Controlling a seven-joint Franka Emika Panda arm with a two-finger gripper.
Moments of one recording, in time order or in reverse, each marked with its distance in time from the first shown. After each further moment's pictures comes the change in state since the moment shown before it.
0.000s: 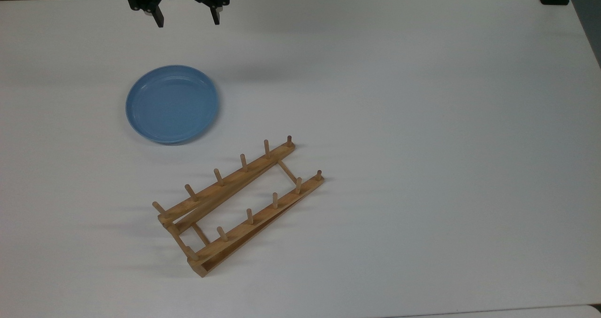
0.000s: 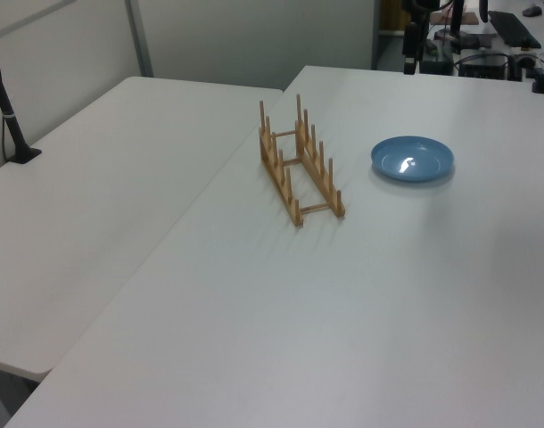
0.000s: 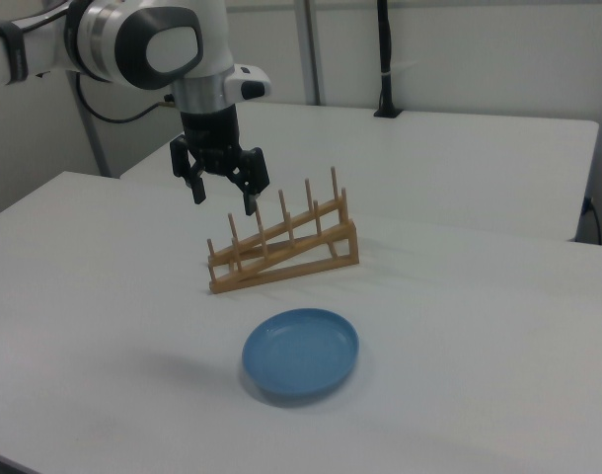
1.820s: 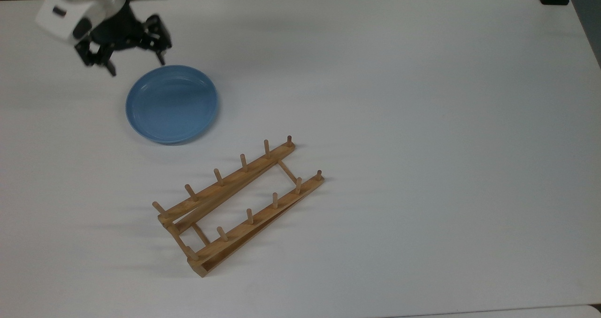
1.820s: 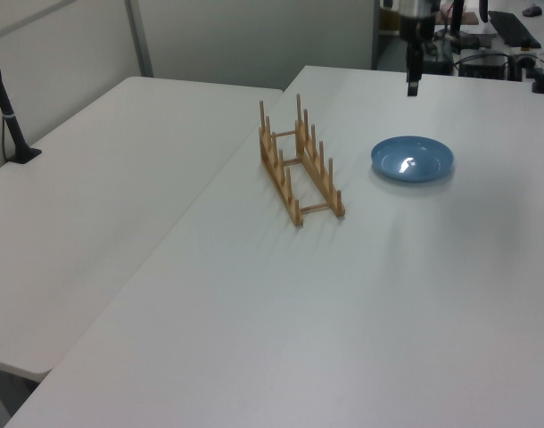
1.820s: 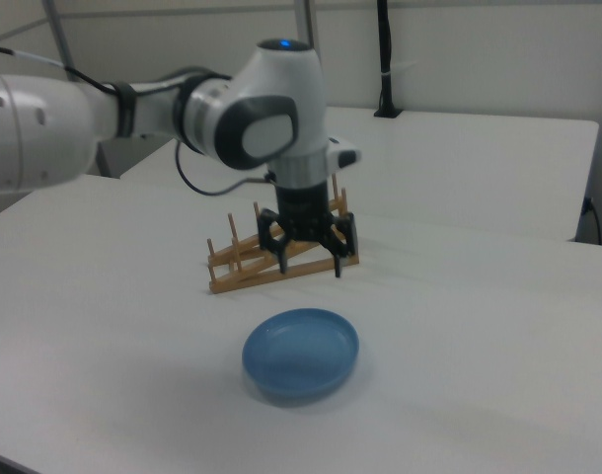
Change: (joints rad) arm -0.156 0.195 -0.036 -0.020 0.028 0.193 -0.439
